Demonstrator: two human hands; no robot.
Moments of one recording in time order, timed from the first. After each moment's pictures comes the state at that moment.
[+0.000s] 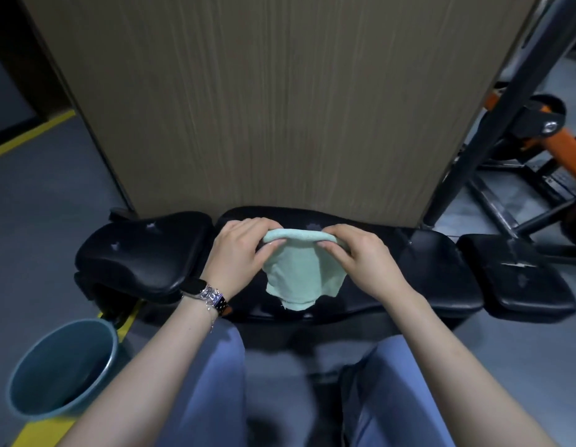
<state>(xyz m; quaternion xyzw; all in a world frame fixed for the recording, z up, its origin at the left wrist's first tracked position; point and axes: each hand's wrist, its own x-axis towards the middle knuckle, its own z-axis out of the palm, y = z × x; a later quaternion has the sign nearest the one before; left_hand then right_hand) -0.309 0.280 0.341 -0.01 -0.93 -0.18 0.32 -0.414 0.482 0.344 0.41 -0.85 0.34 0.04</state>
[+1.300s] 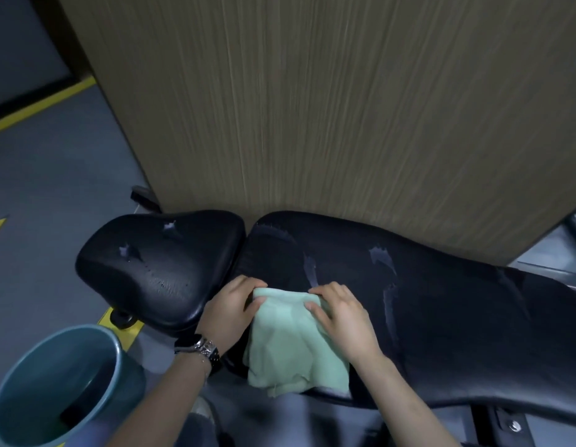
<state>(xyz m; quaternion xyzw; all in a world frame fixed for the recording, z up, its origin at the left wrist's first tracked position) -0.344 0.135 0.167 0.21 -0.92 -0.31 0.15 -0.466 0.322 0.173 0.40 -0.88 0.28 -0.02</state>
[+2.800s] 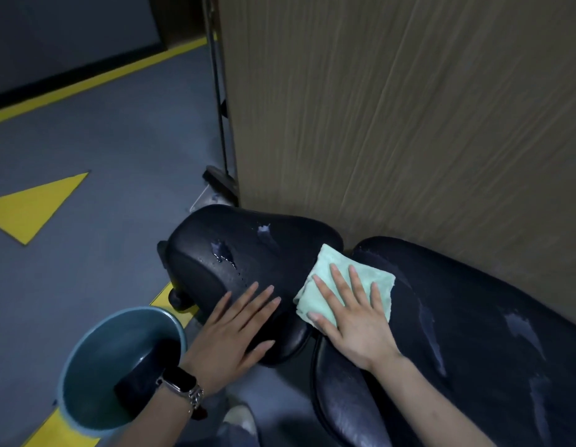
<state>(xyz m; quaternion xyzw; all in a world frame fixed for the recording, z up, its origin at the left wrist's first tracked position) -0.239 0.003 0.132 0.15 -0.98 -0.05 0.07 -0.448 0.149 0.145 0.54 -0.84 0.02 -0.09</state>
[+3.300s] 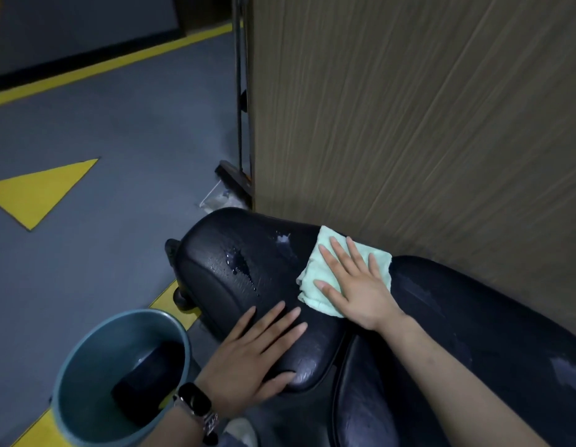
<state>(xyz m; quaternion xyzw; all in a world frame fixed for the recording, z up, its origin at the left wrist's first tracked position) -0.249 -0.007 0.116 0.10 -0.99 -0.07 0.09 -0.493 0.060 0.151 0.58 -0.80 0.04 -0.15</state>
